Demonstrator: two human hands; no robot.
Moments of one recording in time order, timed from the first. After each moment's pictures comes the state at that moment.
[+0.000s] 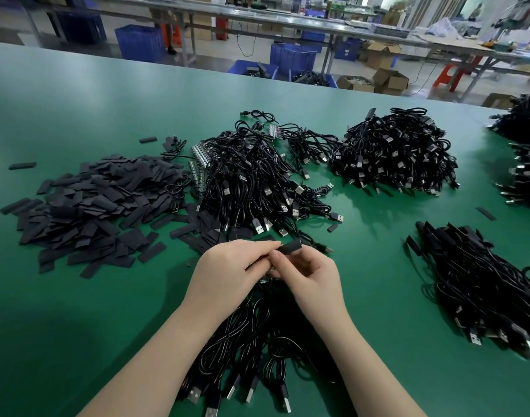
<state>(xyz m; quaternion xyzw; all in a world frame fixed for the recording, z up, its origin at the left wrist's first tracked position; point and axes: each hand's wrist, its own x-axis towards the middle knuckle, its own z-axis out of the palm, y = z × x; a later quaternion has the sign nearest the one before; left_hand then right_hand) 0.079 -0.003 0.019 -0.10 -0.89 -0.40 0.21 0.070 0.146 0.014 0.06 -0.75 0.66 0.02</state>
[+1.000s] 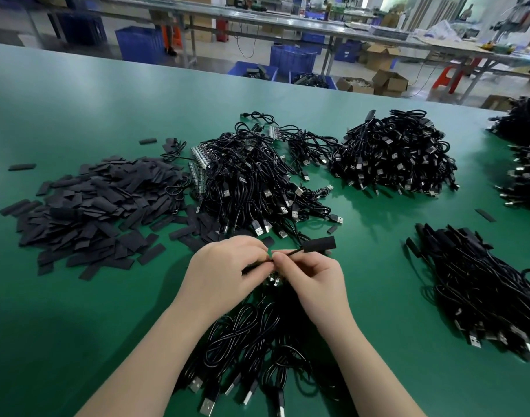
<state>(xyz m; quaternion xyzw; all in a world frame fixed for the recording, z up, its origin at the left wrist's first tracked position) 0.072 -0.015 0.020 -0.18 -0.91 -0.30 0.21 0.069 0.150 0.018 0.06 -0.74 0.67 0.02</state>
